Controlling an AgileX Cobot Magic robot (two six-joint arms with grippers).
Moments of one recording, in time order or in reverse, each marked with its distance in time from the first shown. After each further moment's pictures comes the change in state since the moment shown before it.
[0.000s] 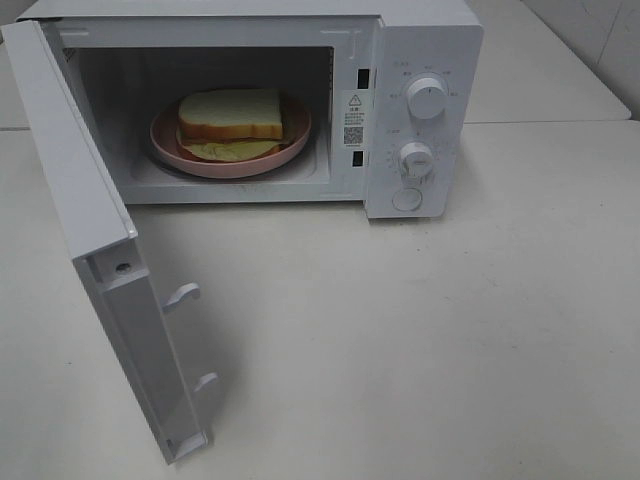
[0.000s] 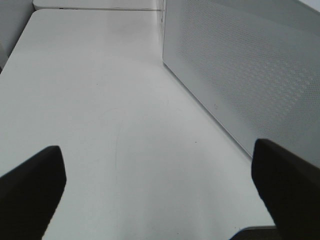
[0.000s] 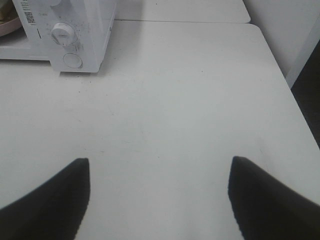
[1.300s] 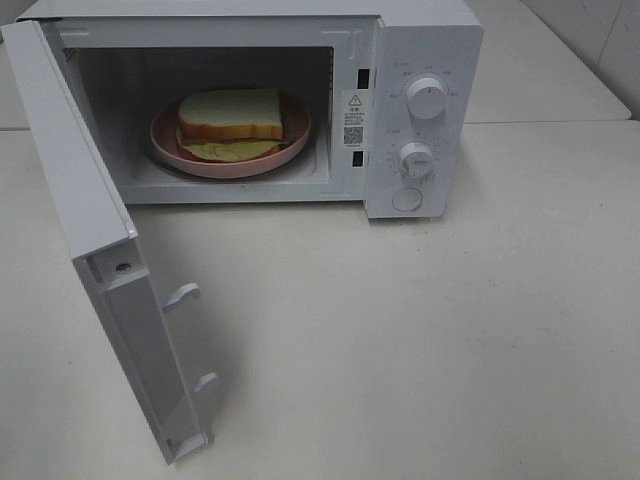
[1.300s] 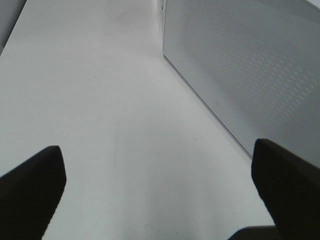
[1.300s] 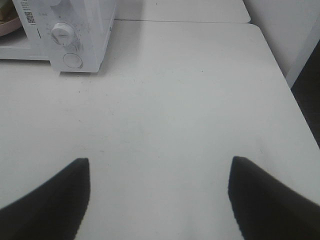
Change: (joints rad) left arm 0.000 0.155 -0.034 -0.001 -0.042 0.000; right arm 0.000 0.000 0.000 0.001 0.000 0.000
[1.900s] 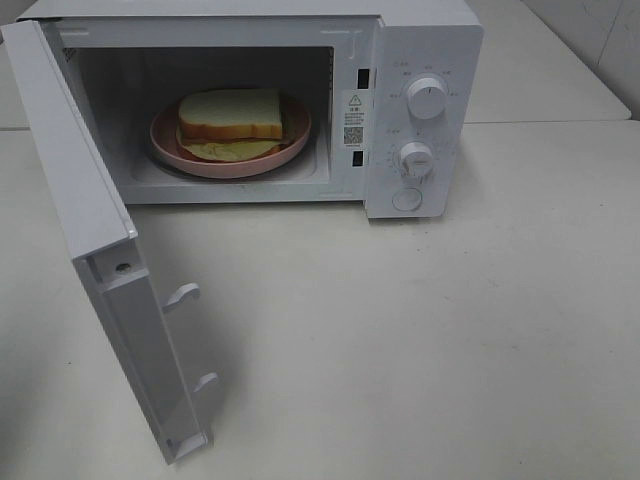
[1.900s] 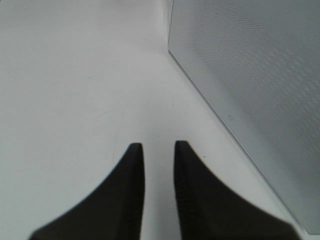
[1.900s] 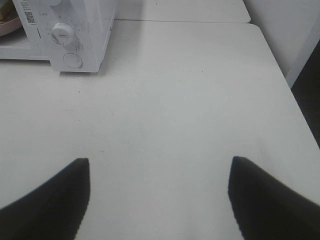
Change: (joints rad) left arm 0.000 0.454 -0.001 0.000 -0.302 0.000; right arm 0.000 0.000 0.000 0.000 0.000 0.000
